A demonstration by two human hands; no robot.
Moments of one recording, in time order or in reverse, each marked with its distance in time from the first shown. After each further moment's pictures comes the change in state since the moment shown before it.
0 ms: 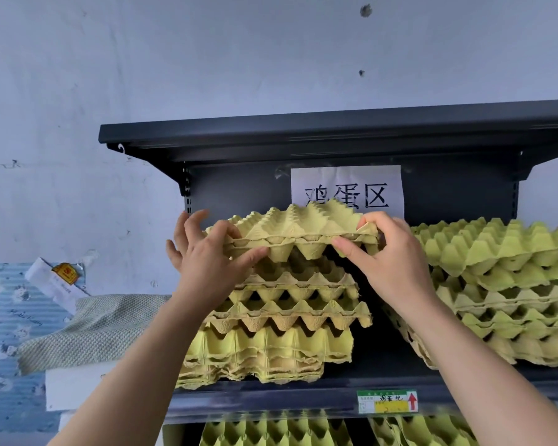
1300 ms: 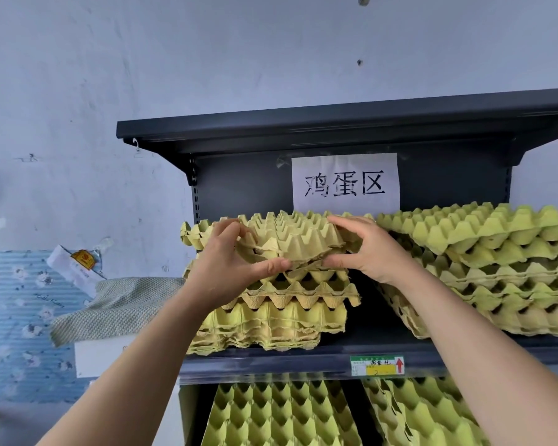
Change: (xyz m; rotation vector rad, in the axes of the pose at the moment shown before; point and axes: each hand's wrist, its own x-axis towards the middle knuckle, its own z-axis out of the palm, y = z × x) left_hand -0.038 0.024 -0.028 -0.267 -0.205 0.087; right_hand 0.002 0.015 0.000 0.164 -0.484 0.005
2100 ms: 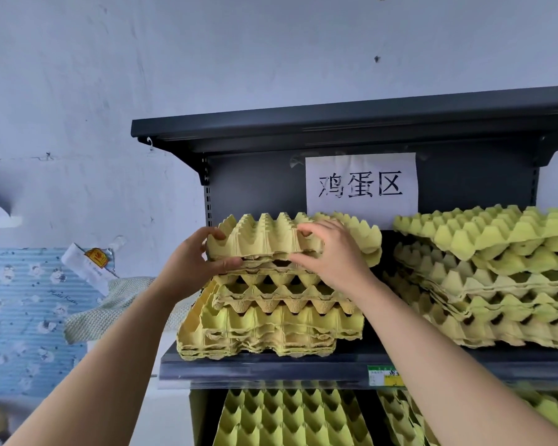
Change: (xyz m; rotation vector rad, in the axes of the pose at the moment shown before) left_hand 0.020 -0.081 -0.035 -0.136 -0.040 -0.194; right_hand 0.030 -0.031 0.074 -0.155 0.218 -0.184
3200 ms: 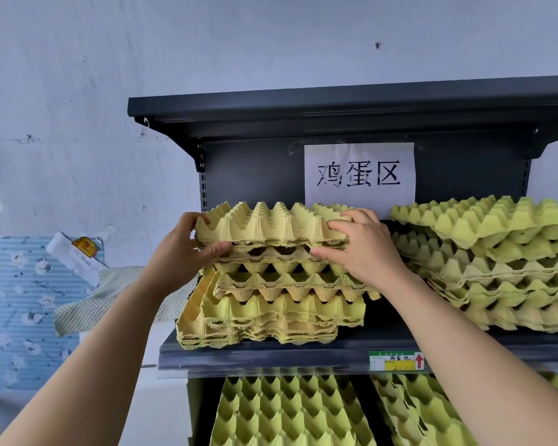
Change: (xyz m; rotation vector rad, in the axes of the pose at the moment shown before) left_hand -0.003 -0.019 -0.013 0.056 0.071 0.097; right_hand -0.012 0.017 -0.022 -0.337 -0.091 0.114
